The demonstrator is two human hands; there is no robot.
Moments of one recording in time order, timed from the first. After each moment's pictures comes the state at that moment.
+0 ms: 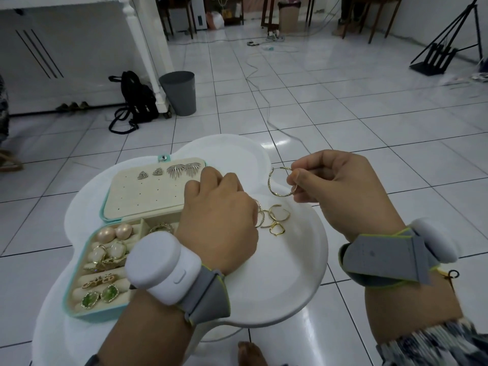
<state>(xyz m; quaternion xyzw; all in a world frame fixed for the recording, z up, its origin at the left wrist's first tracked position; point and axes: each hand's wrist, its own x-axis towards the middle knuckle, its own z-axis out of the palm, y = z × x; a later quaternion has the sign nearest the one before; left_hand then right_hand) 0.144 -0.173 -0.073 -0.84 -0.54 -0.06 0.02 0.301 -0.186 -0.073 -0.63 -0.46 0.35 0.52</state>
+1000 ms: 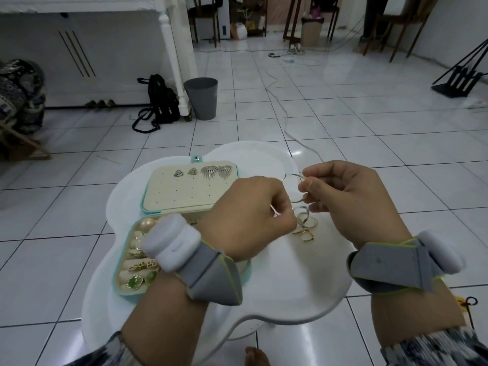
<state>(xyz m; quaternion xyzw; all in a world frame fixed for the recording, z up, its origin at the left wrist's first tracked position) 0.119 -0.171 -0.055 -0.82 -0.47 -0.22 -0.23 0.276 -0.181 -0.071 -0.61 -0.49 0.36 0.51</state>
